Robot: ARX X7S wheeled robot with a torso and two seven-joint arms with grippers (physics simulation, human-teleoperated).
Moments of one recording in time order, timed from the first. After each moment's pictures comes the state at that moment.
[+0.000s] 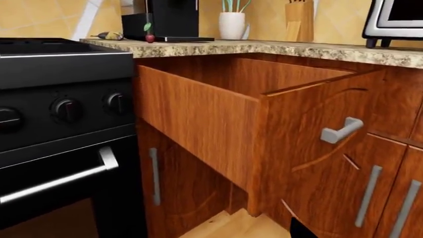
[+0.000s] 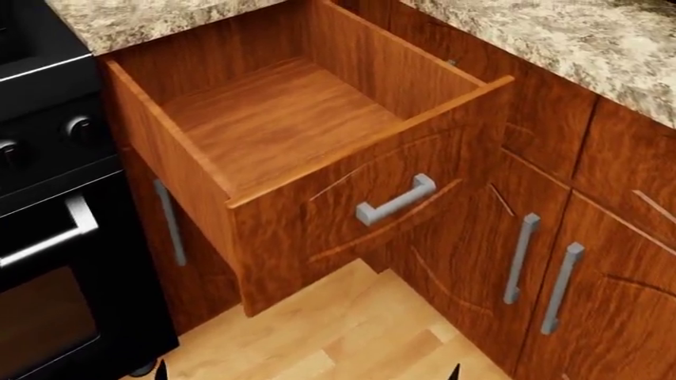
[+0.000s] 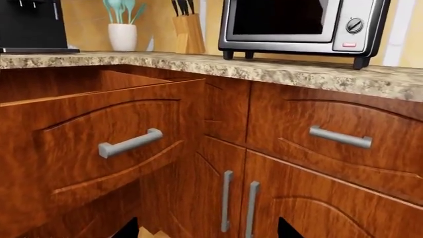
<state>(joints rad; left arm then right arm) -0.02 -0.20 0.22 0.00 -0.23 0.01 -0.21 -0.02 0.18 -0.17 -0.04 0.13 -0.03 0.40</state>
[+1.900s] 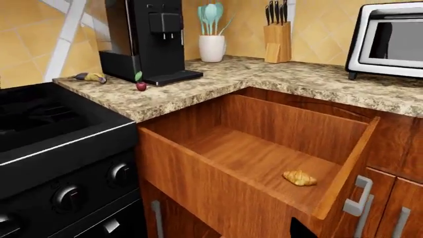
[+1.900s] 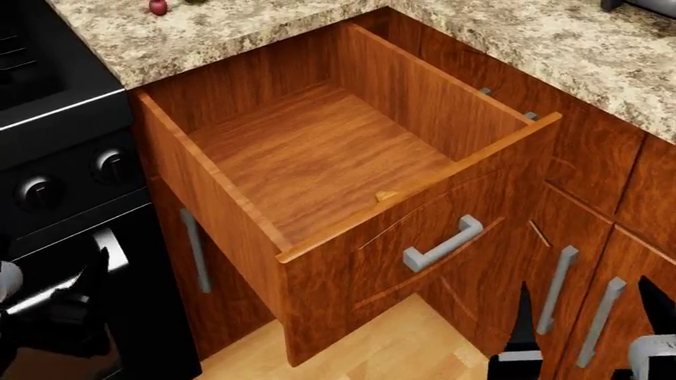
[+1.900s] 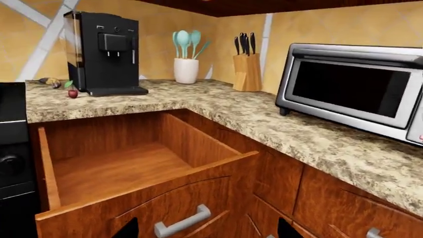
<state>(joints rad) -0.31 -0.55 0.09 0.45 -0.71 -0.67 -0.22 0.02 0.67 0.16 -0.73 0.74 0.63 0.32</state>
